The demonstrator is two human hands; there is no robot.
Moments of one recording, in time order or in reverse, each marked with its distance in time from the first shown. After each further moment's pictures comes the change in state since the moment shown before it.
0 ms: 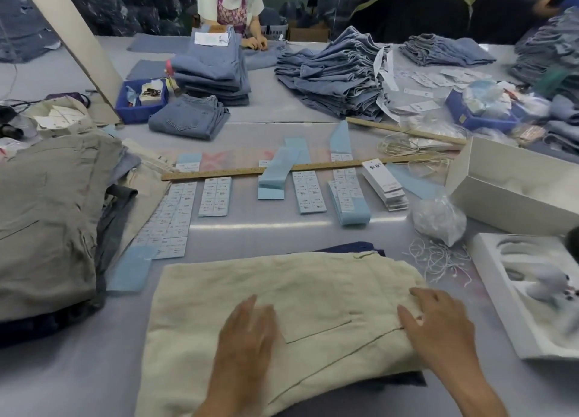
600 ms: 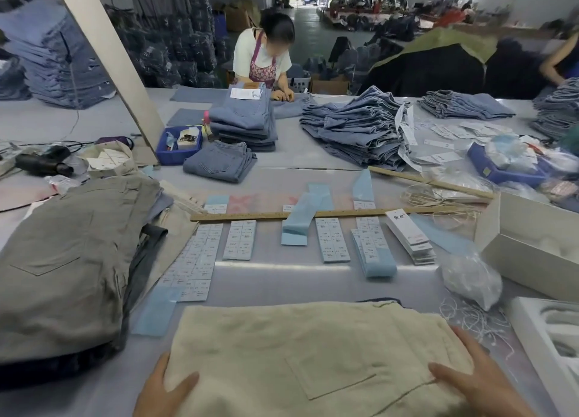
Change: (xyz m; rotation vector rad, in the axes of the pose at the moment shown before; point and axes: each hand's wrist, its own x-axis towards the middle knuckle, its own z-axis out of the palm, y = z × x) left_hand 0.023 -0.131 -0.079 -0.678 -0.151 -0.839; right_hand 0.049 -0.026 -0.014 0.870 -0.326 -0.059
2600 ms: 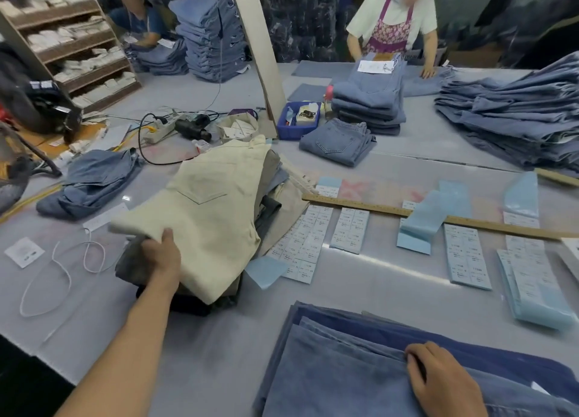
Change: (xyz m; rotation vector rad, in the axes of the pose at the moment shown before) left_hand 0.137 0.020 -0.196 -0.298 0.989 -0.129; right_hand 0.057 0.009 0.219 -0.890 -0.010 -0.664
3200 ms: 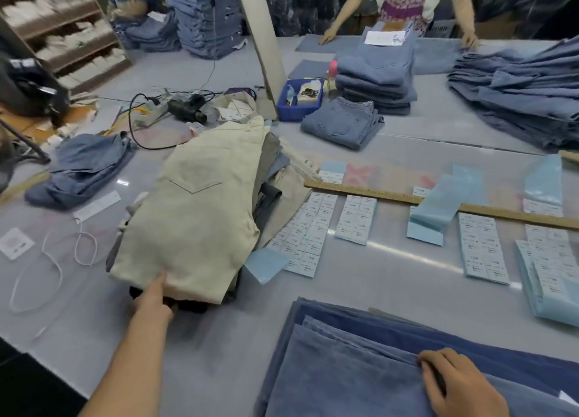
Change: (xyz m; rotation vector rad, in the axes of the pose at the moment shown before) left_hand 0.015 -0.103 -0.007 -0.407 -0.014 -0.681; right_hand 0.013 0.021 0.004 -0.026 -0.315 -0.092
